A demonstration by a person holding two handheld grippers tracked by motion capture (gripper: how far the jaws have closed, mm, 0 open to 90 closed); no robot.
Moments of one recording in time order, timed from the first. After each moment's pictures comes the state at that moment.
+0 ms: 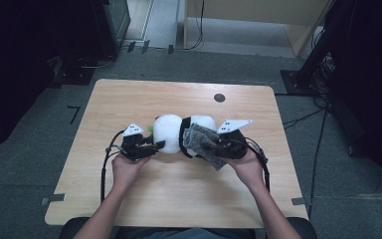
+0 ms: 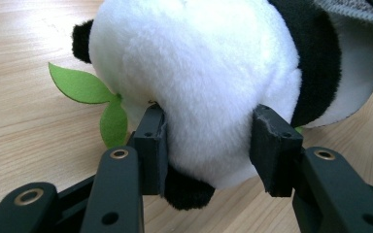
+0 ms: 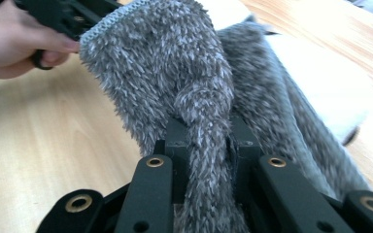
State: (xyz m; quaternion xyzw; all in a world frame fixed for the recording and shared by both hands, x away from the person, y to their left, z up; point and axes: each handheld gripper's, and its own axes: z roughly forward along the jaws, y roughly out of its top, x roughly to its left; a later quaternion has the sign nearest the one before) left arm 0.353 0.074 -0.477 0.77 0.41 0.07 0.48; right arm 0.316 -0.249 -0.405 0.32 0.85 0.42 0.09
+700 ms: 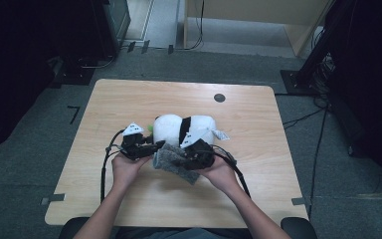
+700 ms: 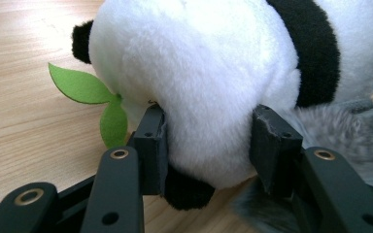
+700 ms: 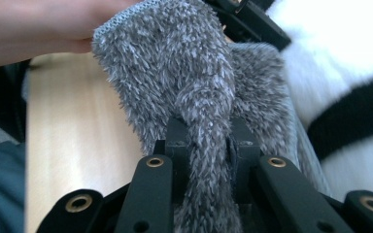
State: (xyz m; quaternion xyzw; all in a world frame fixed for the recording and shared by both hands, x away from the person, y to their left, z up) left arm 0.354 0.074 -0.475 0.77 0.42 0.07 0.48; right arm 0.316 -0.162 -0.433 0.23 0.89 0.38 0.02
